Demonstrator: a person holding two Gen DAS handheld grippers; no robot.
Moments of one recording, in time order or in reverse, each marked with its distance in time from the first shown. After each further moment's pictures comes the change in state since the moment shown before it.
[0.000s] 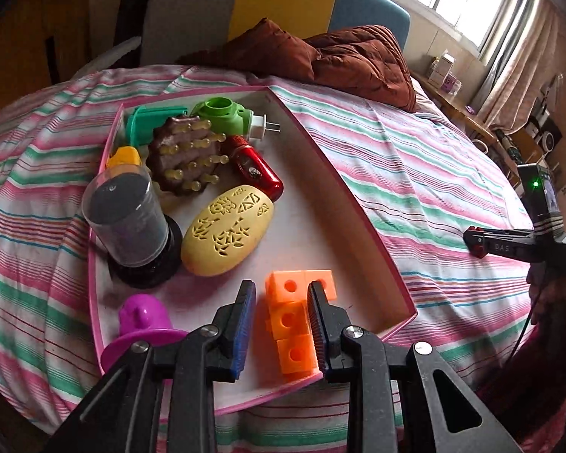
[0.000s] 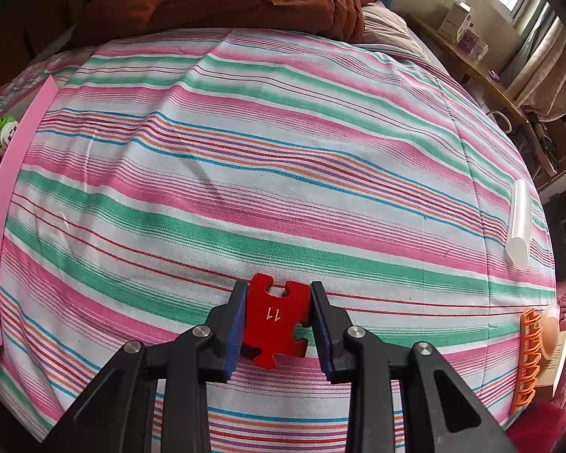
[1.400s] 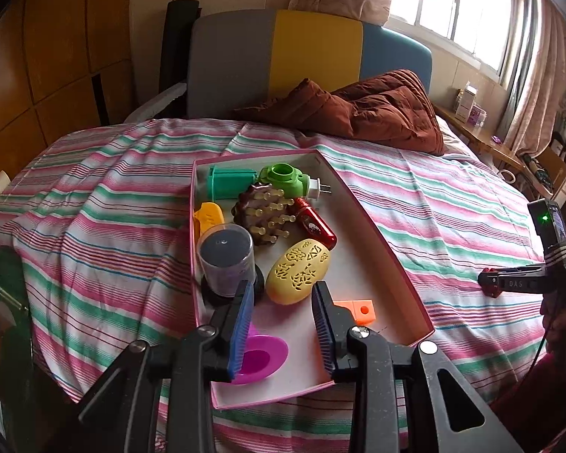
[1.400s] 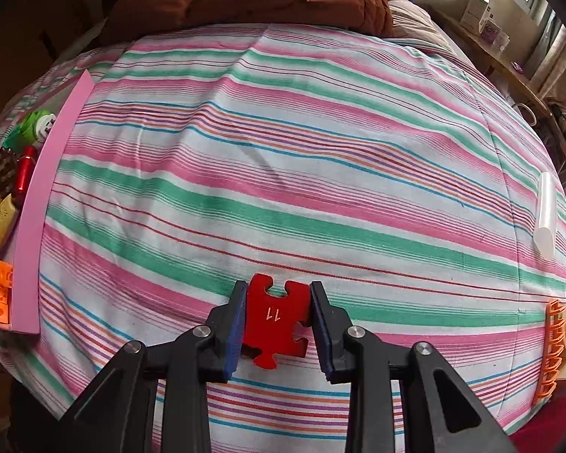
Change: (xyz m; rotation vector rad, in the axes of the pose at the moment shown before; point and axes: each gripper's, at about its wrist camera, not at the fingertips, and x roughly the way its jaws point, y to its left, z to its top) left arm -0.063 0.021 0.003 -0.015 -0.171 0.162; right arm -0.008 0.015 -0.005 0.003 0.027 0.132
